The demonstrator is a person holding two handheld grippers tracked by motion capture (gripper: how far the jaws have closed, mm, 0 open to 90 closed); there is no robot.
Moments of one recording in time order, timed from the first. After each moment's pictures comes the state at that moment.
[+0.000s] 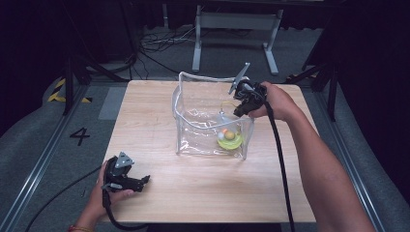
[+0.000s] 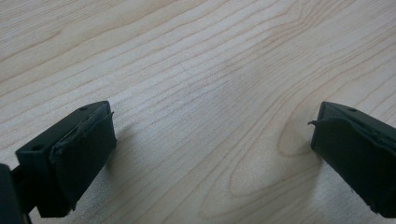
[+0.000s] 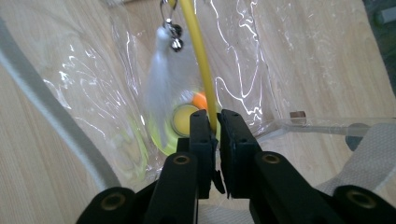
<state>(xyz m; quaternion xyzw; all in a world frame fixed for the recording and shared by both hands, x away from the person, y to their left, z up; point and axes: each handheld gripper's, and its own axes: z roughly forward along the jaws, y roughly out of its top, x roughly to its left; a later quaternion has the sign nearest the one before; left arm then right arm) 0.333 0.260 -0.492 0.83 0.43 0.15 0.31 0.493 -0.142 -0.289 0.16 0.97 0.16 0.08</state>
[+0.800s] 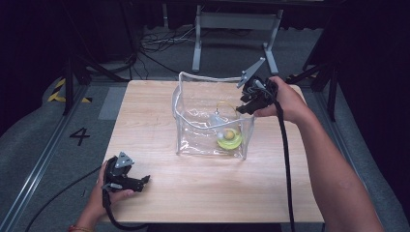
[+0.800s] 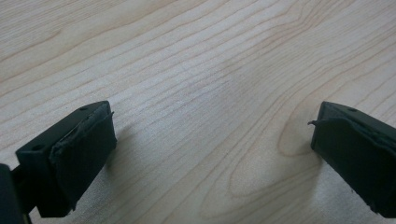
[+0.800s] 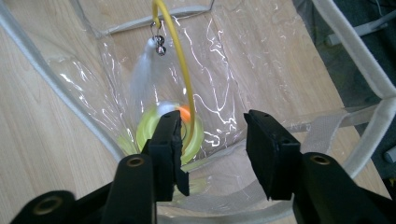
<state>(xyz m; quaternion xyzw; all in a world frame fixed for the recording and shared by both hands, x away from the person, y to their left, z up) 0.333 0.260 -0.492 0.83 0.43 0.15 0.31 0.474 -0.157 -0.264 0.18 0.95 0.21 0.15</state>
